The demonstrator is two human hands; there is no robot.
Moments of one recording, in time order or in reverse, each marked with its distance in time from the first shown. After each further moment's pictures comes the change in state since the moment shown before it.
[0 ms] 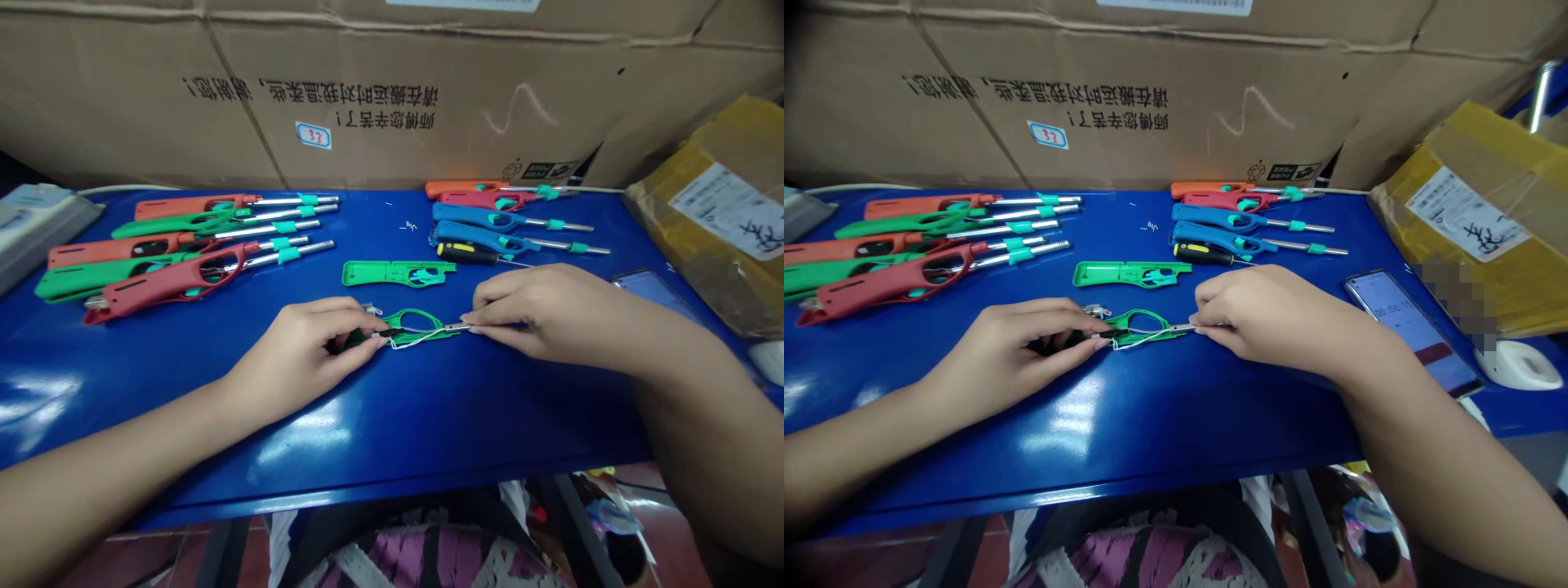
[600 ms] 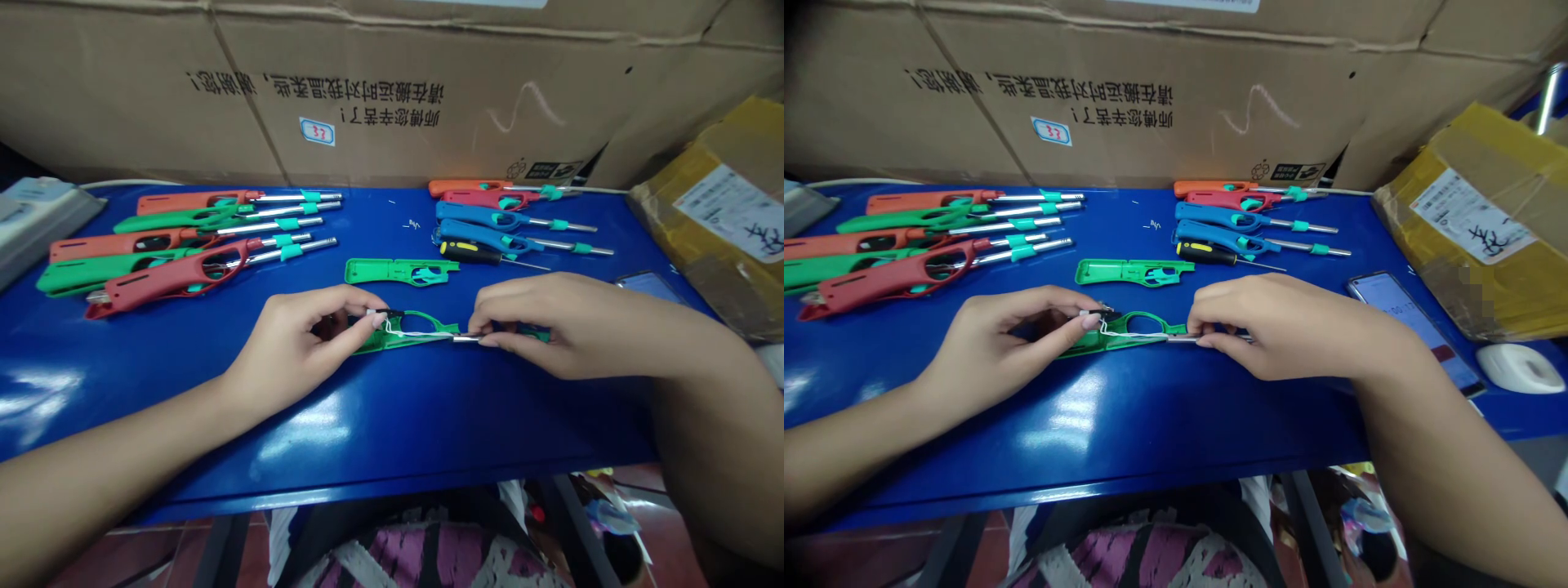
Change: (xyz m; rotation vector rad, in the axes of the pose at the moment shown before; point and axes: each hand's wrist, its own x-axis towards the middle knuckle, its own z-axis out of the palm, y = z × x) left_hand -0.001 0.005 0.000 -0.111 0.122 -0.227; right_hand -0.003 -0.008 -0.013 0.250 -0.066 0.004
